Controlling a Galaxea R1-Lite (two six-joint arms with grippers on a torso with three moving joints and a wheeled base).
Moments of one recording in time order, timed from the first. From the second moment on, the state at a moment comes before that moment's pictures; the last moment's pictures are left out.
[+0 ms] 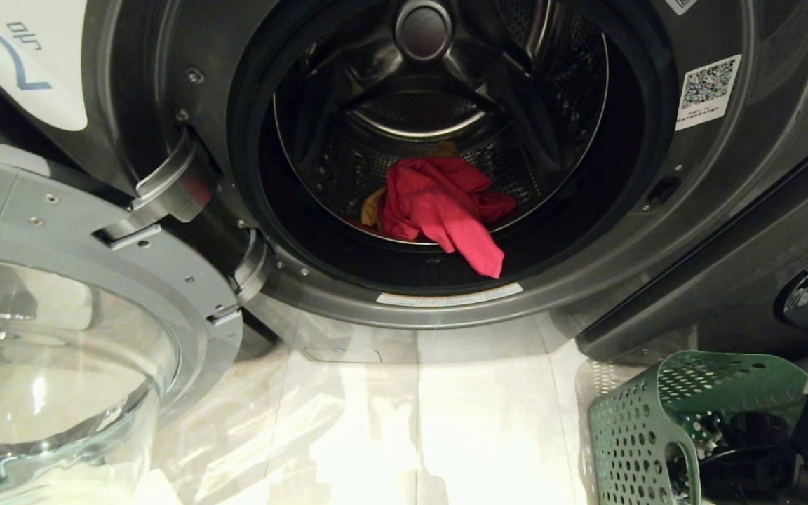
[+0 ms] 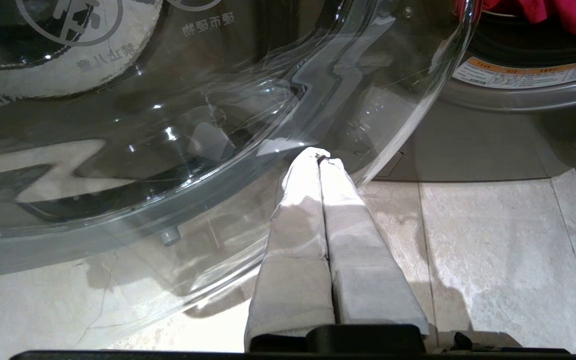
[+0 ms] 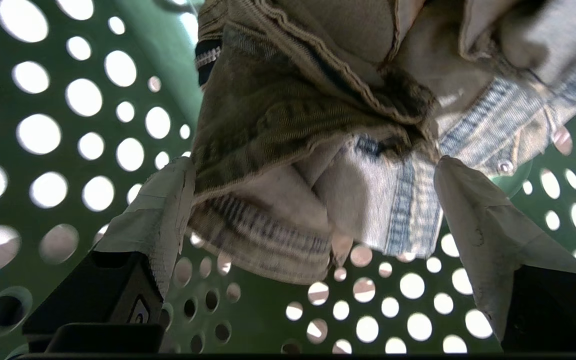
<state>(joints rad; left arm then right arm) 0.01 0.00 0.00 -0.11 0.01 -0.02 -0.47 2.67 -0.77 -0.80 0.30 0.03</state>
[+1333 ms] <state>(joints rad) 0.01 0.00 0.00 -0.11 0.01 -0.02 -0.40 2.73 -0.81 -0.78 0.18 0.08</state>
